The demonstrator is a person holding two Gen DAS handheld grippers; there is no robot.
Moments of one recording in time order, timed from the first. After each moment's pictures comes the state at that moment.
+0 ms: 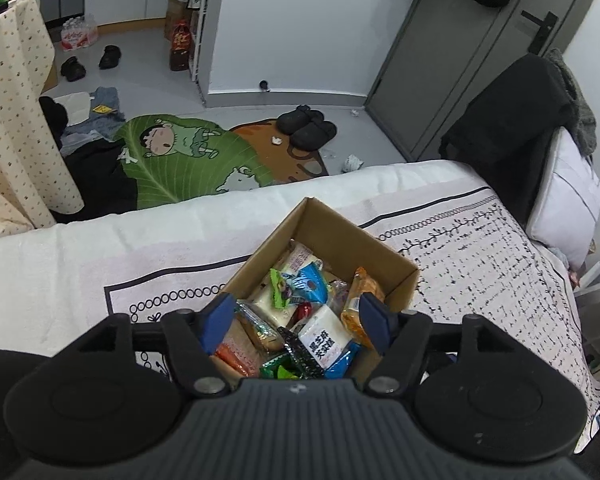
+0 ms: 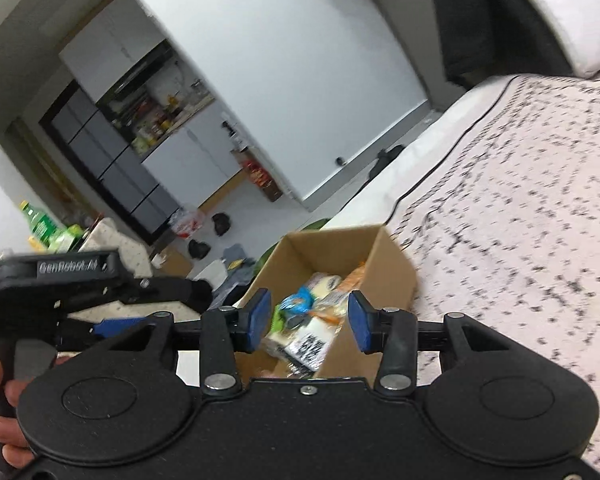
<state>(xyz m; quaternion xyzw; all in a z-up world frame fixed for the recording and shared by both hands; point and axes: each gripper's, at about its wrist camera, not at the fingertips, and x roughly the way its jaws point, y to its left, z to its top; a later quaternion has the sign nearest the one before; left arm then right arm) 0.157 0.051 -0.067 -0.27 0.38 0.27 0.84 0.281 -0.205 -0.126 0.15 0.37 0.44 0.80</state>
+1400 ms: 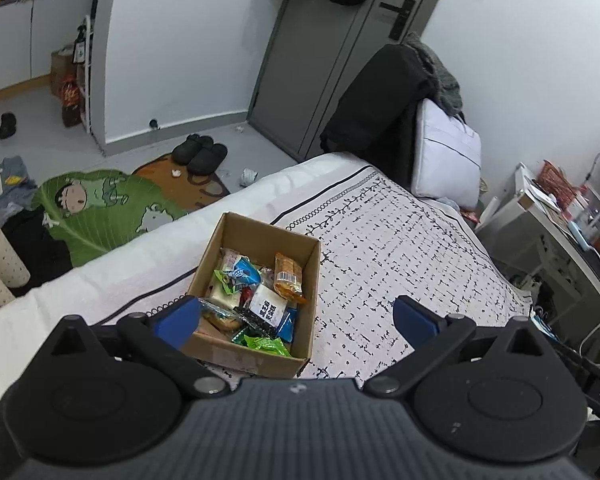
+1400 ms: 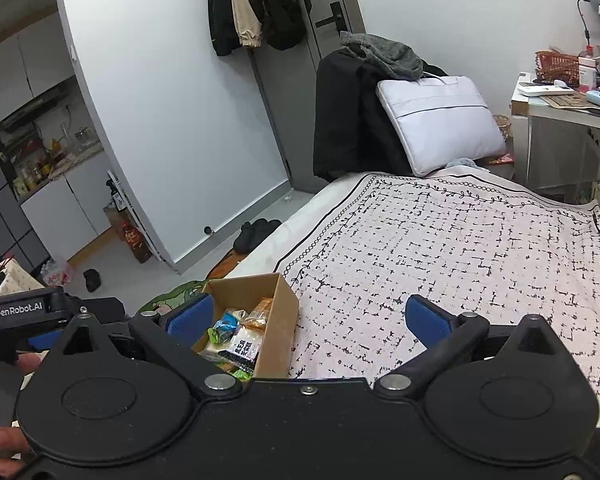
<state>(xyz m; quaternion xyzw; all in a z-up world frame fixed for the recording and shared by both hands) 0.072 0.033 -0.003 -0.20 0.35 0.09 0.91 0.145 -0.263 -0.028 0.09 0.30 0.23 0.92</state>
